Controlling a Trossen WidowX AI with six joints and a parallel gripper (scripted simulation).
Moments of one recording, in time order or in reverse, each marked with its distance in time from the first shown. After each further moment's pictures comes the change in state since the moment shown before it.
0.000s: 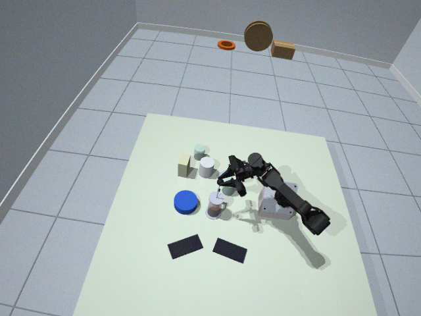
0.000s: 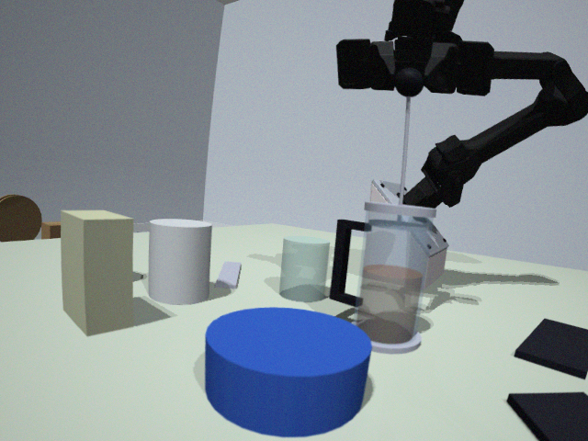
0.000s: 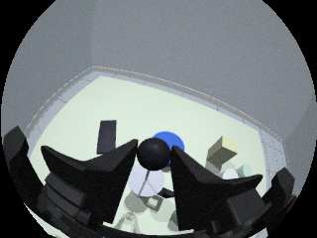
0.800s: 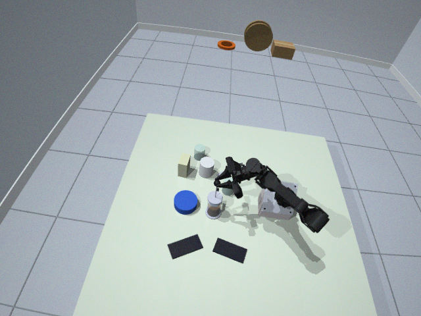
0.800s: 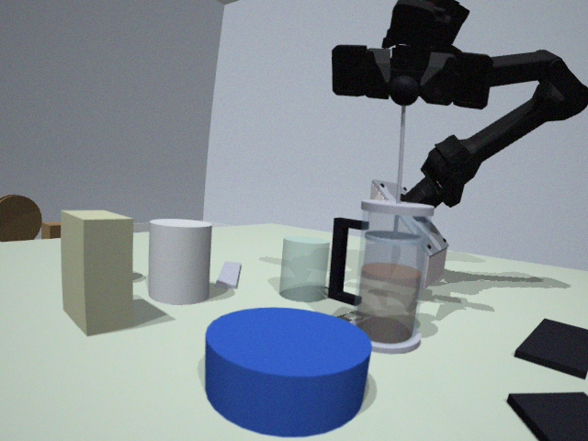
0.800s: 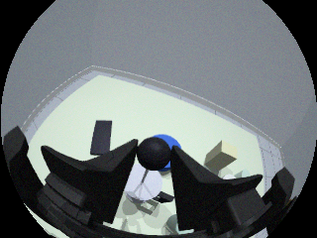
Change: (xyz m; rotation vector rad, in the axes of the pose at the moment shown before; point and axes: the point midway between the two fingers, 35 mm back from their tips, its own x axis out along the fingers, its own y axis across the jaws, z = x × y) arm 0.017 -0.004 -0.009 -0.037 -0.028 -0.010
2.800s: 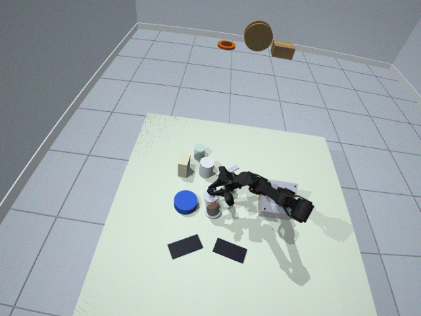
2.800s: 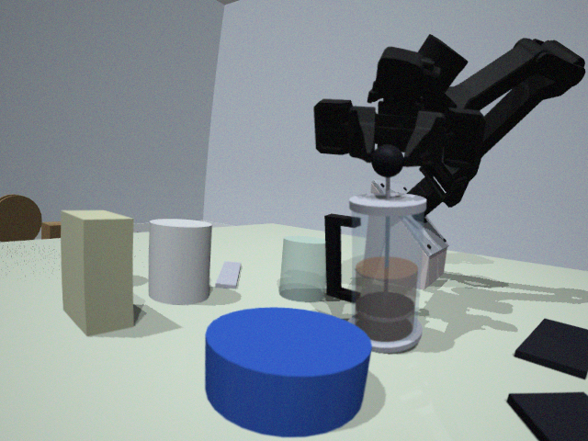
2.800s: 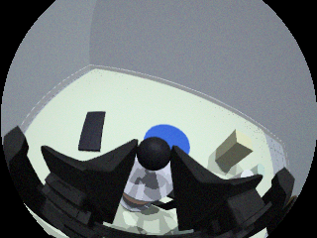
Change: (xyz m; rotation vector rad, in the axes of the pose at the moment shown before) arm 0.054 -0.006 -0.055 0.021 -0.007 -0.001
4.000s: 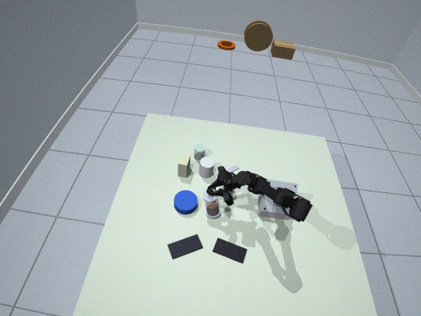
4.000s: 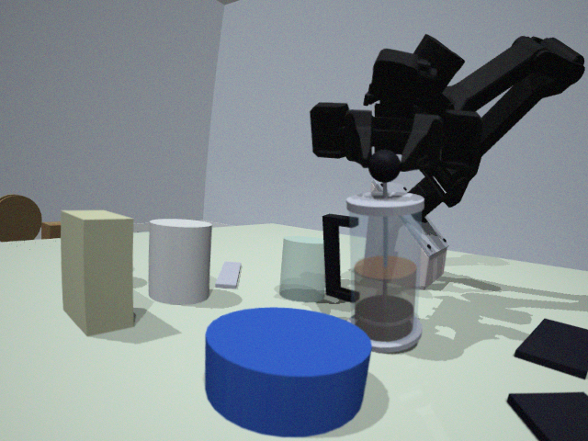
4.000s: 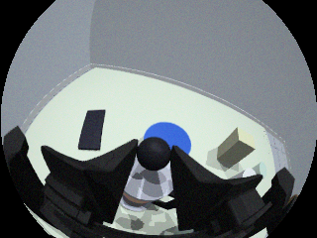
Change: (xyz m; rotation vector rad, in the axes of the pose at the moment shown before) arm 0.004 -0.002 -0.002 0.011 0.018 0.009
